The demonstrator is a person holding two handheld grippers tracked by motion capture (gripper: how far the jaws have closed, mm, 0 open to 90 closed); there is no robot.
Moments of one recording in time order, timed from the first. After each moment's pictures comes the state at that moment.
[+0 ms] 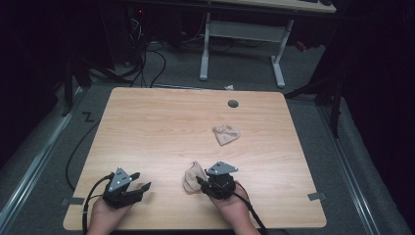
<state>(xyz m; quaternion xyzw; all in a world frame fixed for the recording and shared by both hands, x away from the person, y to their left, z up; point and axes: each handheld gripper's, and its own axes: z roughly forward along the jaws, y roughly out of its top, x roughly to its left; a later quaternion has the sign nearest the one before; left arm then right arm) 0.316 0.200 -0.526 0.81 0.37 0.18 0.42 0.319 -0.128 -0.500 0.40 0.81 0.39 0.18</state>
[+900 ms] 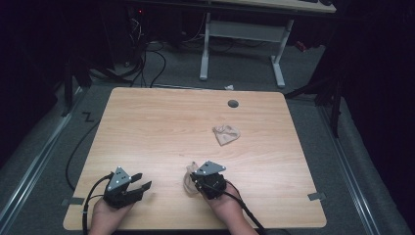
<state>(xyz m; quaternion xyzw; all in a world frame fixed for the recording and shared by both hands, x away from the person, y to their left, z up) 0.313 0.191 -0.521 0.80 0.38 0.16 0.45 0.323 -0.104 -0.496 0.37 0.84 0.37 0.17</state>
